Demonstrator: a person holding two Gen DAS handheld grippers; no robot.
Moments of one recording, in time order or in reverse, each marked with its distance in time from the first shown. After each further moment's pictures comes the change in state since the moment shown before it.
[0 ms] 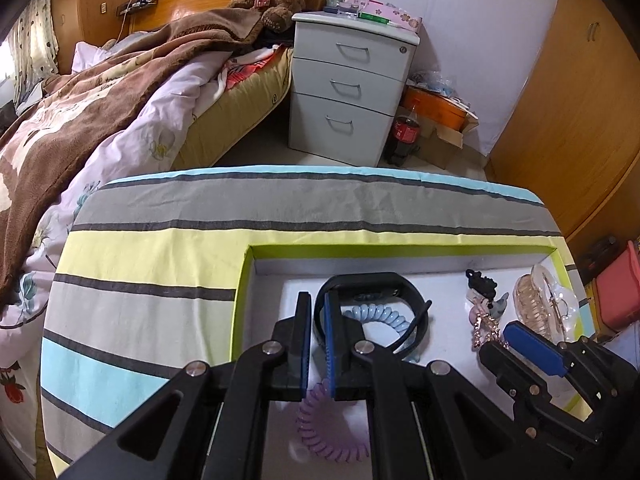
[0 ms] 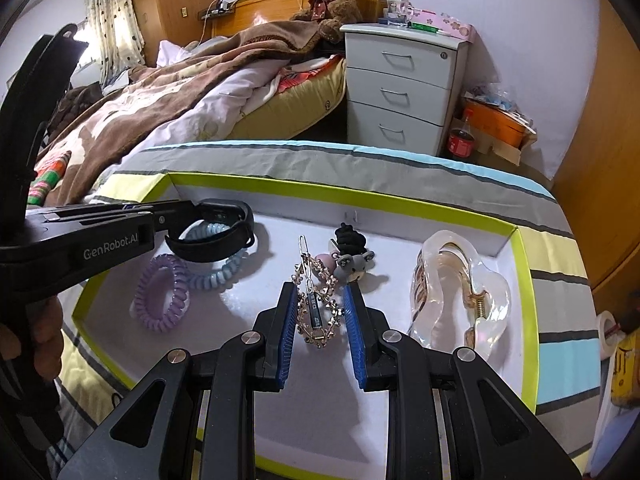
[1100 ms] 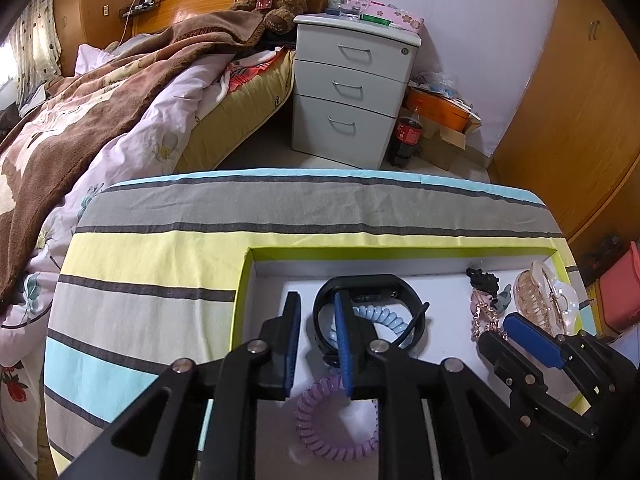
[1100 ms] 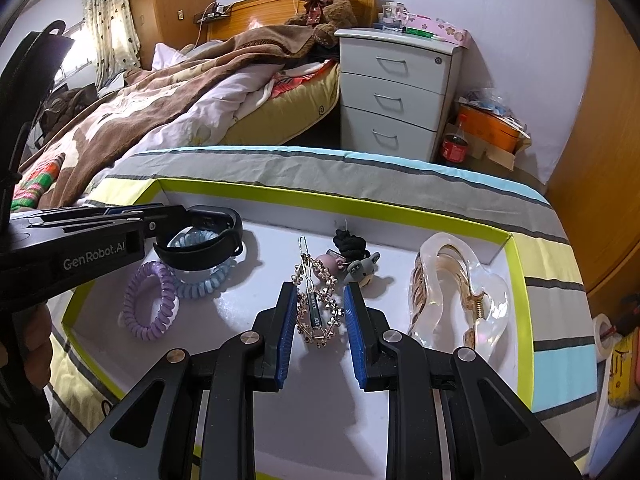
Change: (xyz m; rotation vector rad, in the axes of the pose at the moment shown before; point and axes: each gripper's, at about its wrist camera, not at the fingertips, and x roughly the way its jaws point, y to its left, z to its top) left arm -0.003 0.003 -0.001 -0.004 -0.008 0.012; right arm 0.004 -0.003 0.003 0.005 -0.022 -0.025
